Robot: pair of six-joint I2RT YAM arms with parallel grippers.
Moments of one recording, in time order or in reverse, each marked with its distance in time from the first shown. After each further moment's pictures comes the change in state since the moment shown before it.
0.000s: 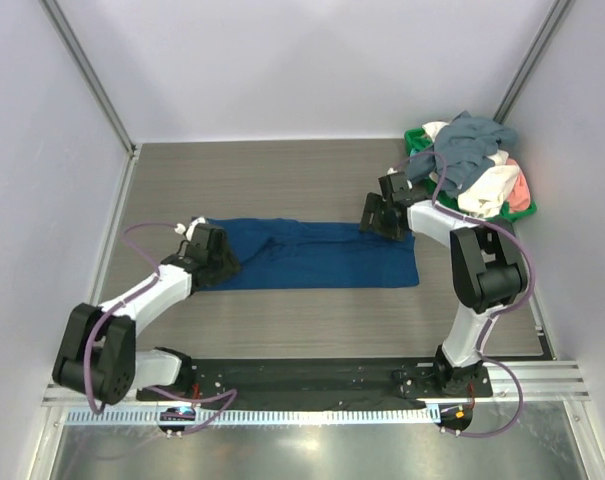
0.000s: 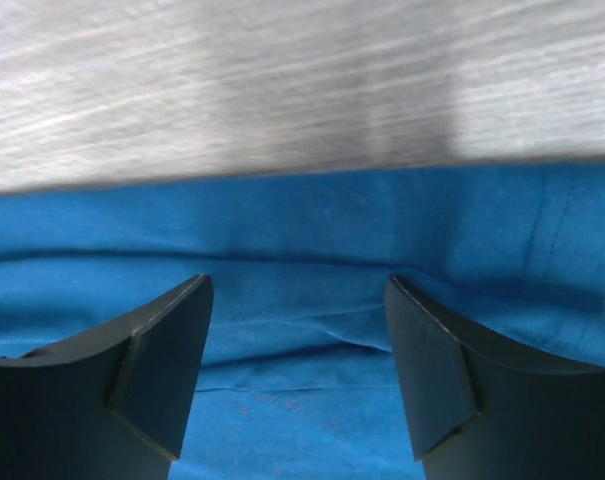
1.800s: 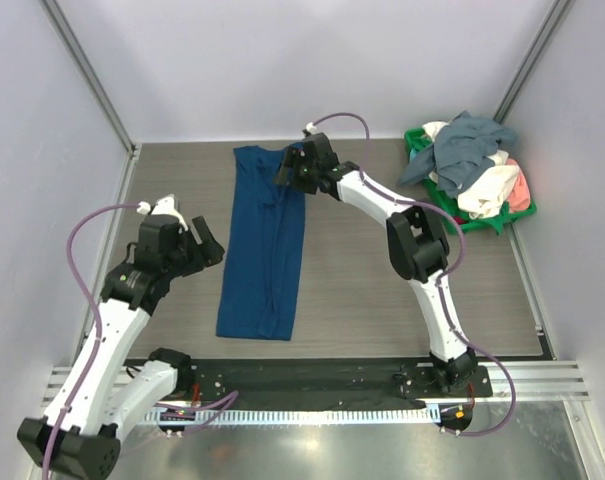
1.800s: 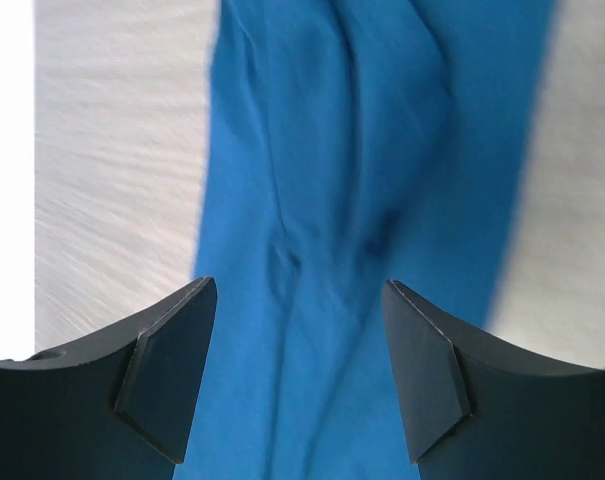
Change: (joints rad) left arm 0.060 -0.380 0.284 -0.447 0.074 0.225; right arm 0.275 0.463 0.747 0.079 -0.156 0.171
